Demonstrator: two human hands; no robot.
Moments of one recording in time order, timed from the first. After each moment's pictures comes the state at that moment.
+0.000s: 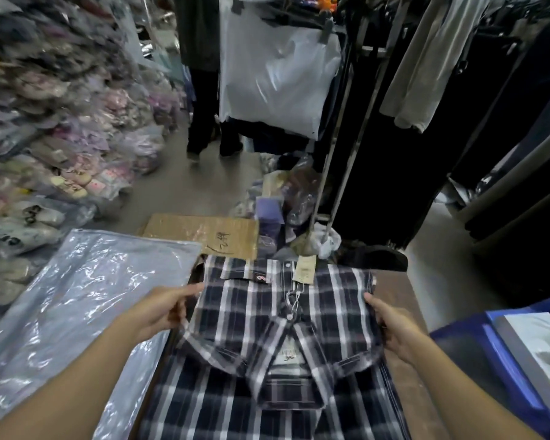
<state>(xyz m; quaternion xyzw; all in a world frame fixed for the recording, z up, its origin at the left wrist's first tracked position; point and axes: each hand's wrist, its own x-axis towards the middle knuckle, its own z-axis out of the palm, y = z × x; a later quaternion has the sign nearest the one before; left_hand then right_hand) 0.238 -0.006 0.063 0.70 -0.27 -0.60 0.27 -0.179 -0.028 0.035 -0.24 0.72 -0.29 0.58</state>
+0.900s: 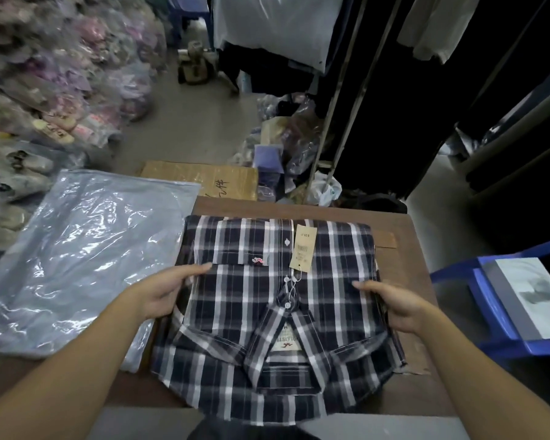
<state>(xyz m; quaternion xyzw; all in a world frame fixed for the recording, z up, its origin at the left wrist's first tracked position) 0.237 0.046 0.014 0.63 -0.22 -0.71 0.24 -0.184 0.027 0.009 -0.25 0.63 -0.18 0.71</state>
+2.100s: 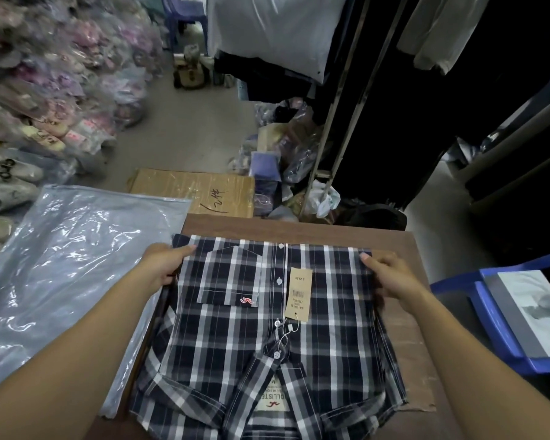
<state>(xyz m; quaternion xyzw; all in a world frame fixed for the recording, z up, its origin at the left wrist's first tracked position) 0.238 -0.042 0.004 0.79 -0.24 -0.50 0.27 -0.173 -0.047 0.023 -0.40 0.74 -0.22 0.50</state>
